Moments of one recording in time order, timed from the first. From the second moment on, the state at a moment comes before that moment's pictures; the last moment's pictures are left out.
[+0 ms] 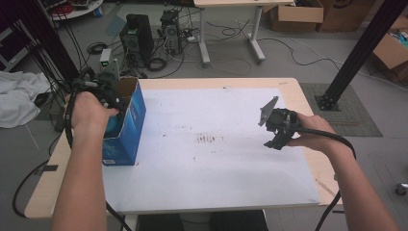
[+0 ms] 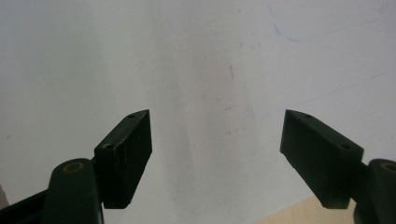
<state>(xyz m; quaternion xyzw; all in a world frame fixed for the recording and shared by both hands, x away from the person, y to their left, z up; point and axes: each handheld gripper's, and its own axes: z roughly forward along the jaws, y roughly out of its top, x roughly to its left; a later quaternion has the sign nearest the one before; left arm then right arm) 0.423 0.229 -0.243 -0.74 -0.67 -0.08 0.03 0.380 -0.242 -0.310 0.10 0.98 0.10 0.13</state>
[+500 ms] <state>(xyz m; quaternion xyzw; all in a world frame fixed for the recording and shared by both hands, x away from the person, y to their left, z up) 0.394 0.194 -0.192 -0.81 -0.57 -0.13 -0.04 0.382 -0.235 -0.299 0.11 0.98 0.12 0.13</state>
